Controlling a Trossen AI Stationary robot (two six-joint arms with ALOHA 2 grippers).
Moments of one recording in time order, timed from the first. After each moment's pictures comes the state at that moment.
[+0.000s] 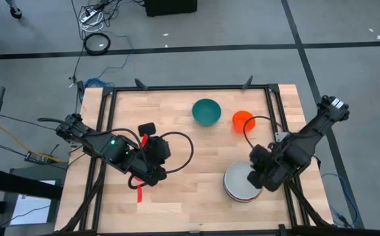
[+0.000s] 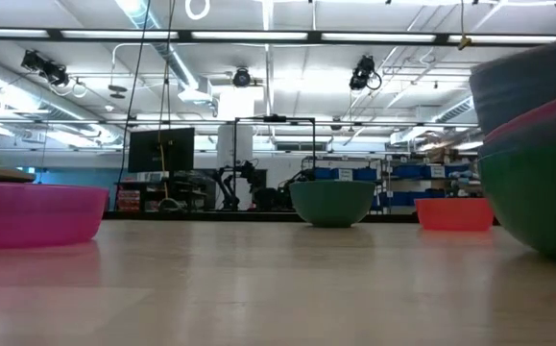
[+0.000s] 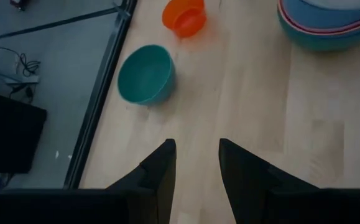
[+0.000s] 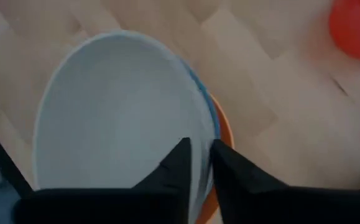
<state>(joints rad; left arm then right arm) -0.50 1.66 1.89 -1.41 -0.75 -0.48 0.76 1.30 1.18 -1.27 0.37 1.43</state>
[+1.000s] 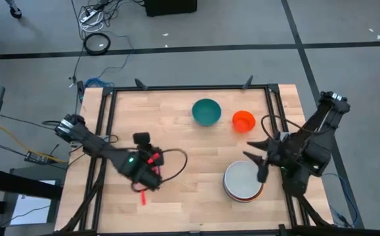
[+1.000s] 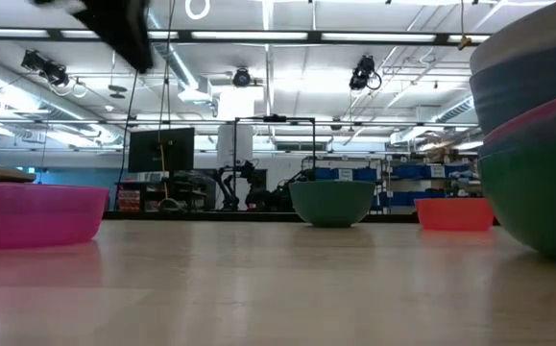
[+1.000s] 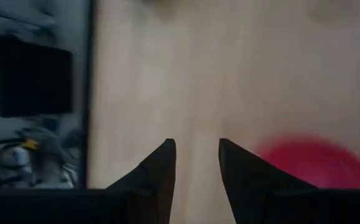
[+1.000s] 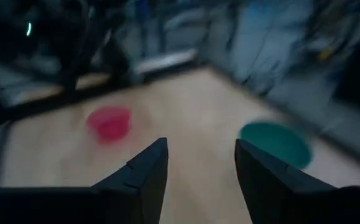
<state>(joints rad) -0.49 1.65 1.45 -1.42 -0.73 -0.60 0.93 1.19 1.18 -1.09 1.25 1.16</state>
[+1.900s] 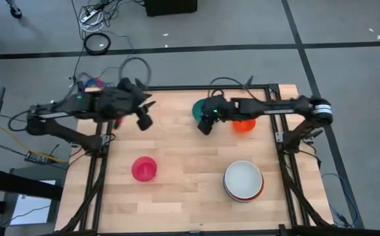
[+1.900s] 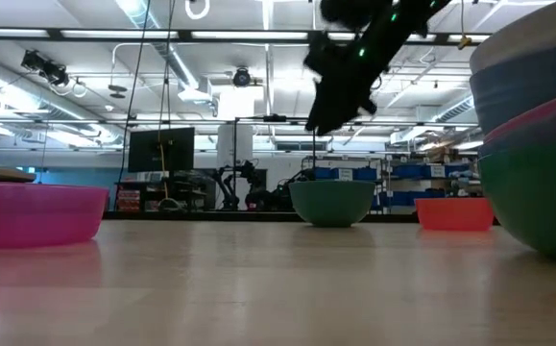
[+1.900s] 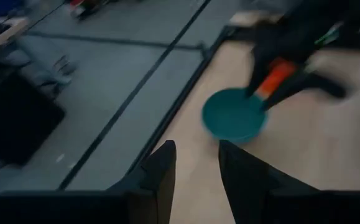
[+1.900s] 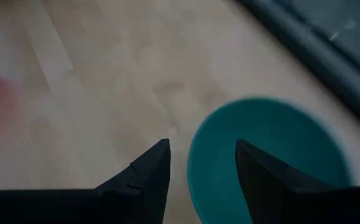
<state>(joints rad) 0.00 1.12 1.44 -0.90 -0.59 -0.09 -0.18 1.59 1.18 -0.40 0.24 0.27</state>
